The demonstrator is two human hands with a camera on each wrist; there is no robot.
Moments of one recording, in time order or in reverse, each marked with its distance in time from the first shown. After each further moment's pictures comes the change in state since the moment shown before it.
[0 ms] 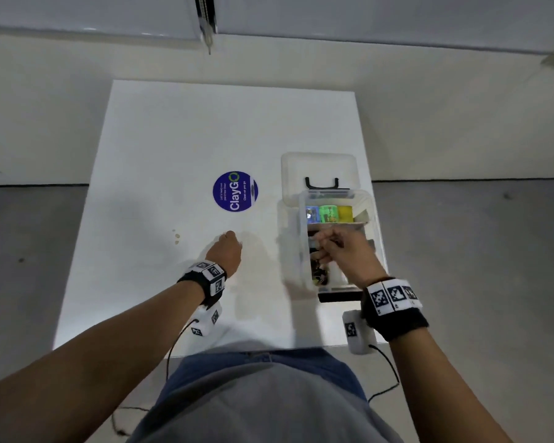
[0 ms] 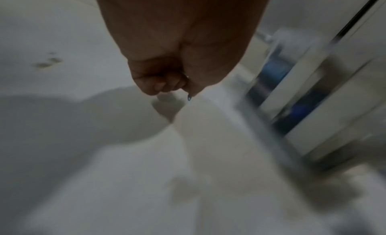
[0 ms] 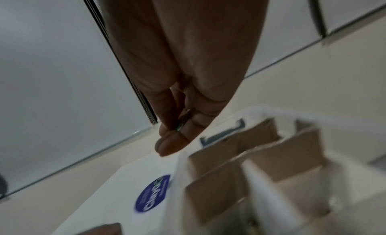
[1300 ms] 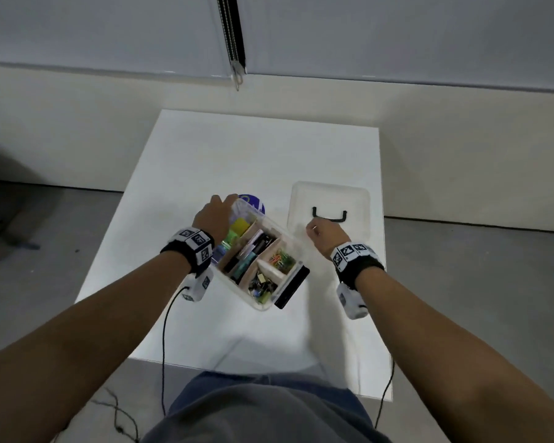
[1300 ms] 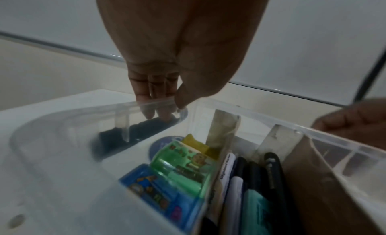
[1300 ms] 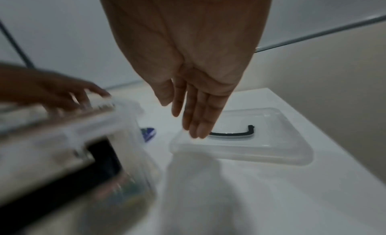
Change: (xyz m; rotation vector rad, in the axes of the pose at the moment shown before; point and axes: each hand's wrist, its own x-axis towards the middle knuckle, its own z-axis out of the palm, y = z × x) left_hand 0.019 0.048 -0.109 0.095 0.256 -0.016; right_hand 0.144 0.009 -0.024 -0.656 -0.199 -0.113
